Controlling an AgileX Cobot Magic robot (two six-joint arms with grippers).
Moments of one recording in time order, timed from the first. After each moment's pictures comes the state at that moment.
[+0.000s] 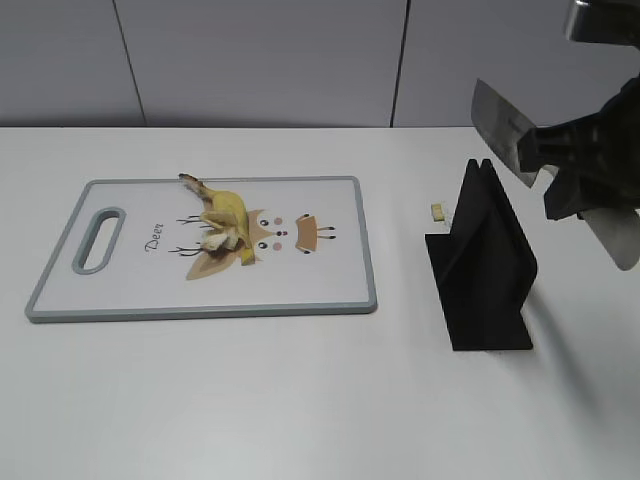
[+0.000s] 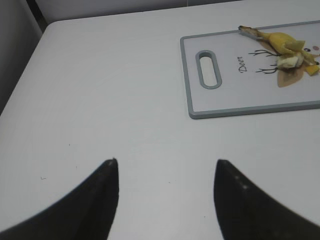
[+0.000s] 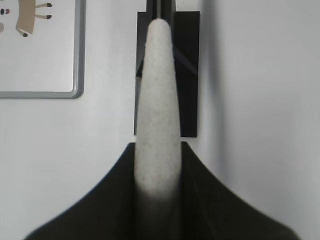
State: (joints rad) left arm 0.04 0.01 -0.48 -0.07 1.08 0.25; right arm 0.46 1.32 -0.99 -0.08 0.84 0.52
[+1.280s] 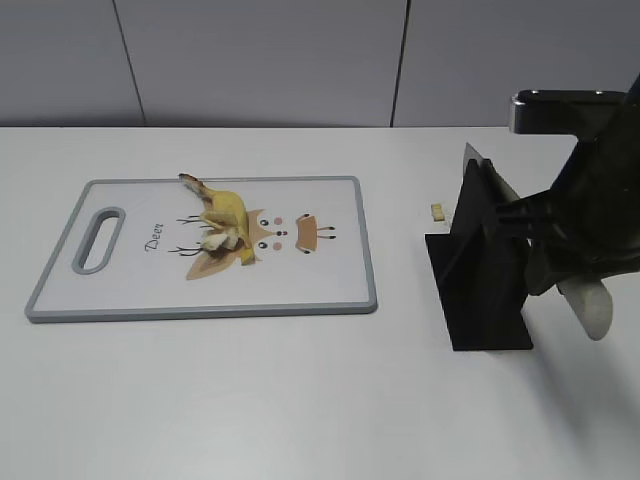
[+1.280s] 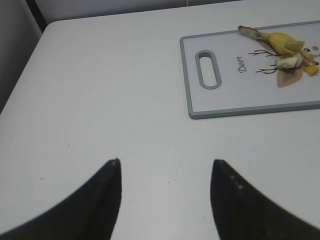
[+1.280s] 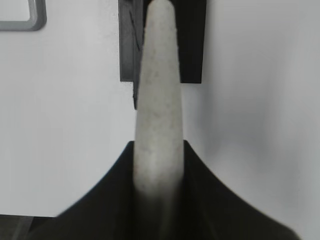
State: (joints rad) left arm 0.04 0.00 -0.48 -0.07 1.08 0.25; right arm 0.46 1.50 -0.99 0.02 0.95 0.46
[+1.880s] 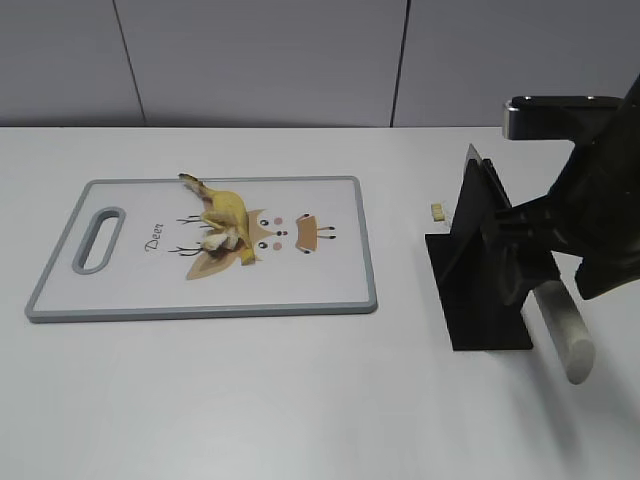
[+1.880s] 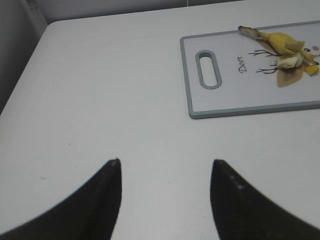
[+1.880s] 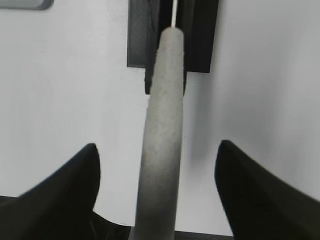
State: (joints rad) left arm 0.04 0.00 -0.48 -0.07 1.08 0.25; right arm 0.46 1.50 -0.99 0.04 0.96 0.40
